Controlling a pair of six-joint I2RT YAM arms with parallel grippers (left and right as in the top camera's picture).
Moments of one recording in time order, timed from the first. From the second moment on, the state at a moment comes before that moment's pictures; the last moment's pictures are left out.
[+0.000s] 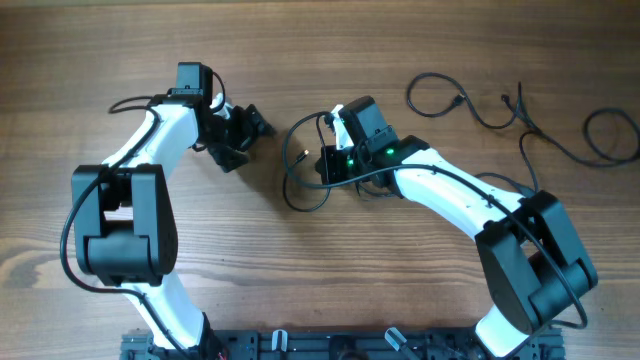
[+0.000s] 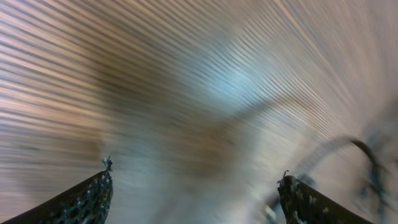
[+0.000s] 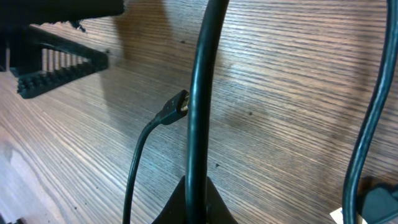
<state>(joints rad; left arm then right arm) -0.03 1.96 1.28 -0.67 0.44 -0.66 0.57 1.81 1.10 -0.28 -0.36 0.47</state>
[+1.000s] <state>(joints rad) -0.03 1.96 1.28 -0.63 0.26 -0.66 0.39 1.70 1.33 -0.41 0.49 0.23</state>
